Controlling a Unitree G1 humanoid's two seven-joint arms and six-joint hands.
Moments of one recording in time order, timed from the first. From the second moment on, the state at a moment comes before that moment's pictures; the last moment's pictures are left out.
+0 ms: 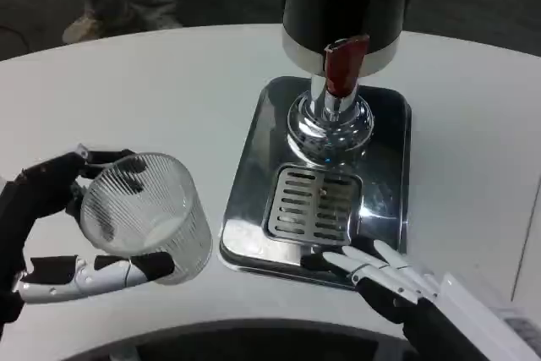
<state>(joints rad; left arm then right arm) 0.04 0.41 0.33 -0.15 0.07 -0.43 -0.26 0.52 -0.34 0.08 -1.02 -0.54 -0.01 0.42</state>
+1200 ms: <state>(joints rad) -0.55 0.37 -0.01 0.41 0.29 -0.35 -0.11 0.56 -0.32 0.04 -1.02 -0.53 -0.01 0.41</state>
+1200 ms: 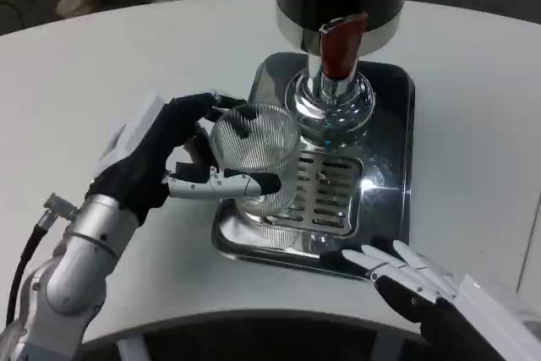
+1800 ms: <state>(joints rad) -0.65 0.36 -0.08 0.45 0.36 -0.35 -0.08 0.56 -0.32 0.05 -1.02 -0.53 -0.01 0.41</state>
